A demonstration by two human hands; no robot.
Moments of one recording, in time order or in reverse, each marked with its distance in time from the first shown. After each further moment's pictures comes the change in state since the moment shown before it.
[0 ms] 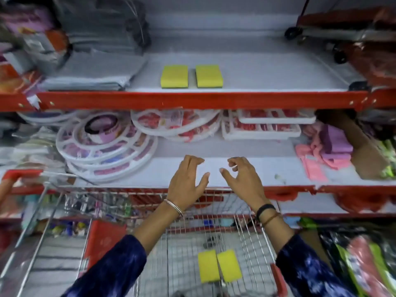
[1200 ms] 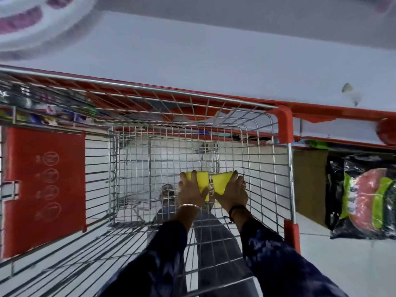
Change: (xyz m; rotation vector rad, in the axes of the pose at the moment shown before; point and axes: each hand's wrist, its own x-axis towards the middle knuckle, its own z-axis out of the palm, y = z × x) left_hand -0.230 -0.079 0.280 0.044 -0.786 -0.970; right_hand -0.132 0.237 0.235 -0.451 -0.697 0.631
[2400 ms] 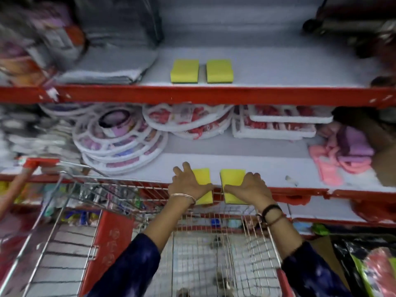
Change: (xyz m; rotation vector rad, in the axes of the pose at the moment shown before) left_hand -0.152 0.117 -0.326 -0.005 0.392 0.201; right_hand -0.187 -0.082 -0.296 0.258 0.304 -0.299
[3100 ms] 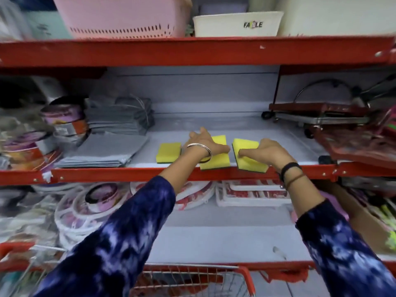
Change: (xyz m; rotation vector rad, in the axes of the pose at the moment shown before) left_hand 0.033 0.221 -0.191 0.012 0.192 0.269; right_hand 0.009 -0.073 -0.258 0.134 0.365 -0.149
